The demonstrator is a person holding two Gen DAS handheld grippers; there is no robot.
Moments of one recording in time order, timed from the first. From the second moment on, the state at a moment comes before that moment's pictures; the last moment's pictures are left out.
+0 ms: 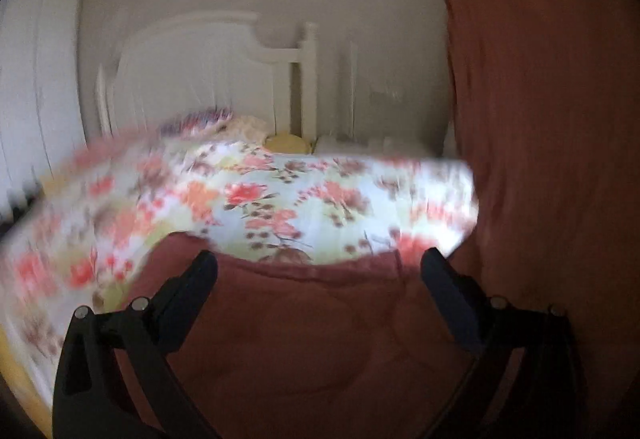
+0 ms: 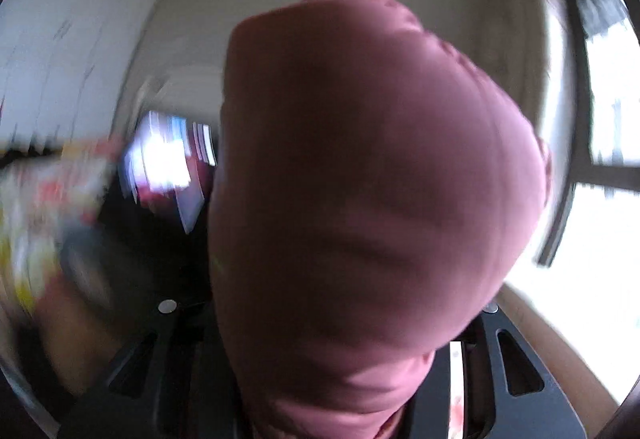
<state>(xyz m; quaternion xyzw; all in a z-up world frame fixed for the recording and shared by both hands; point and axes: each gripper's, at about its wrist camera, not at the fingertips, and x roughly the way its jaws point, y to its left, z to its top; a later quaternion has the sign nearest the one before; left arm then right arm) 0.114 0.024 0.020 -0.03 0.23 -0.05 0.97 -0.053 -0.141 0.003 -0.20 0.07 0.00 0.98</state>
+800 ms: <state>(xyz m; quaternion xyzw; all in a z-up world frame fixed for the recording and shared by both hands) 0.138 0.003 0.018 0.20 0.37 -0.28 0.86 -0.037 -0.030 -0.146 -0.52 0.16 0.03 0.84</state>
